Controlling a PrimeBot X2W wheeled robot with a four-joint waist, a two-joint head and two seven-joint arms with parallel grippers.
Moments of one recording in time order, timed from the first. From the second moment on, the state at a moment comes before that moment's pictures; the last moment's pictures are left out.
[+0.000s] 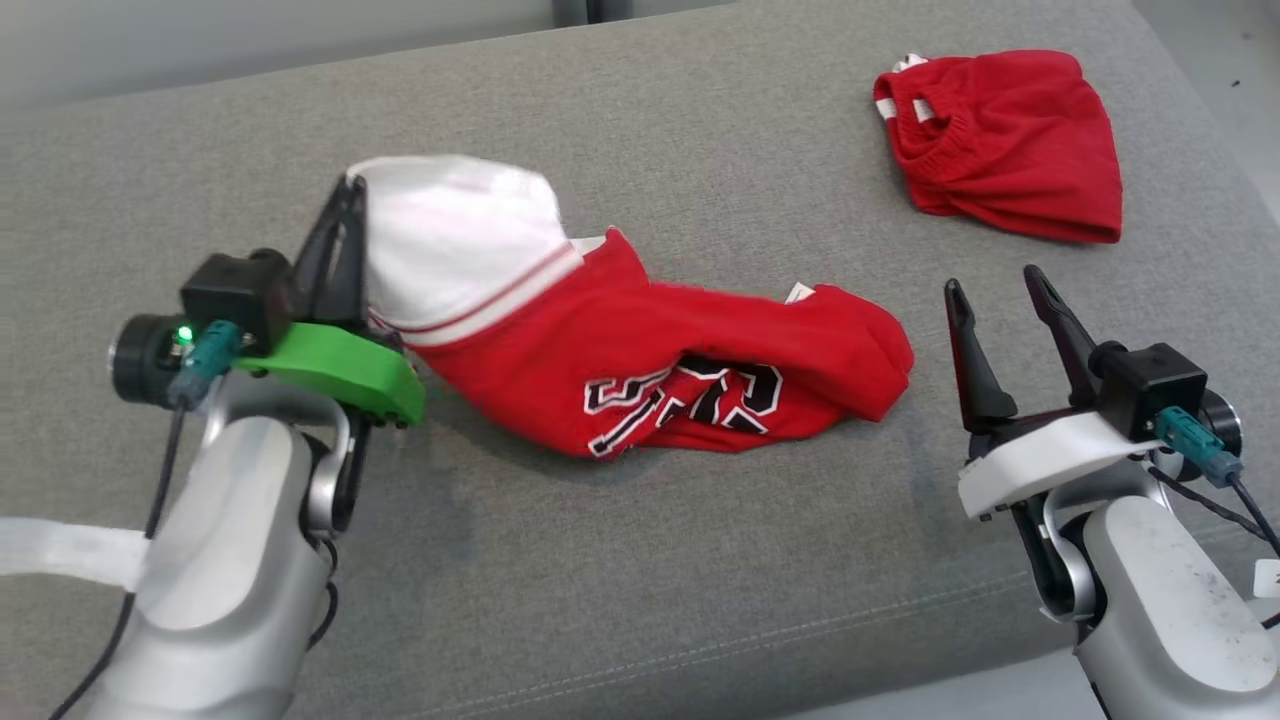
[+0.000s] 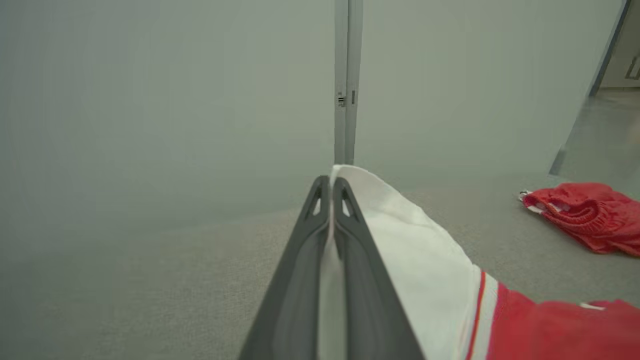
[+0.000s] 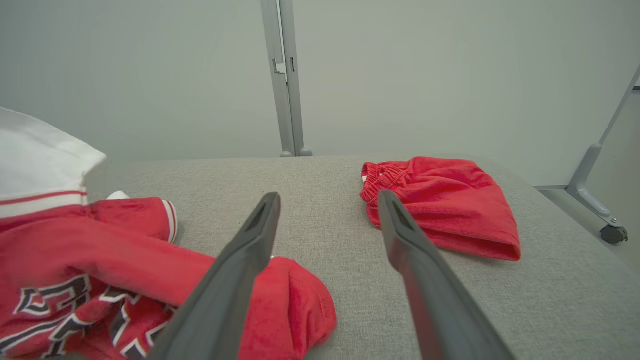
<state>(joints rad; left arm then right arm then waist) -0.55 0.12 -0.39 0.46 -0.39 0.07 -0.26 -0.22 -0.18 0.28 0.20 0.26 -0.06 -0.25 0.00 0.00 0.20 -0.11</state>
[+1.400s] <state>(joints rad) -0.10 0.11 -0.17 -0.03 -0.27 0.09 -0.26 -0.36 -0.27 0.32 0.49 0.35 0.08 0.08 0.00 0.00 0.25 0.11</state>
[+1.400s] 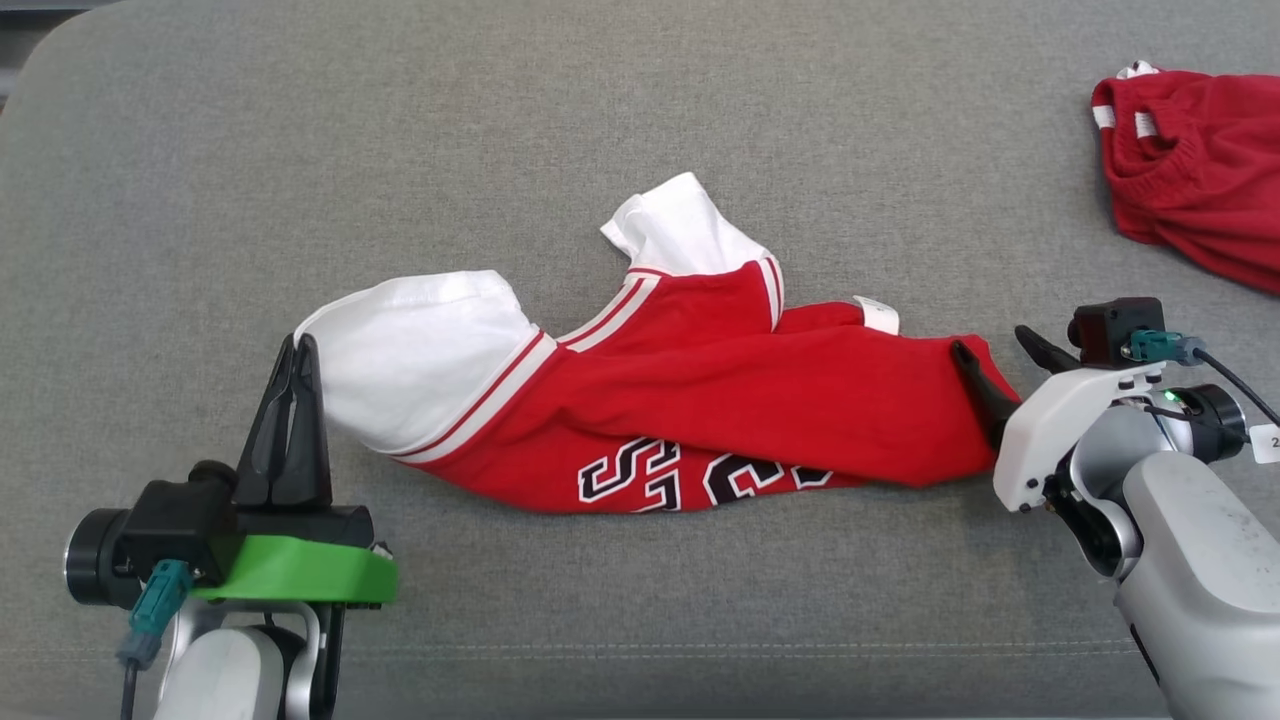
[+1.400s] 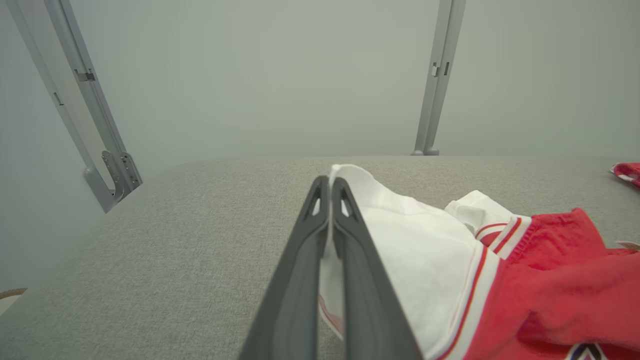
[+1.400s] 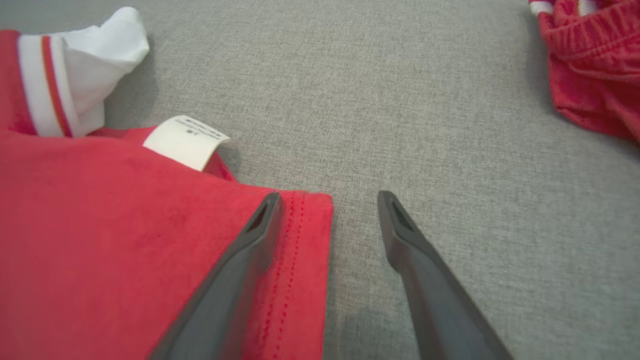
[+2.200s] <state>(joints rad) -0.07 0.09 -0.13 -0.04 -0.24 0.06 -0.26 -0.41 -0.23 0.35 0.61 0.42 0.11 0.09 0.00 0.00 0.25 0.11</state>
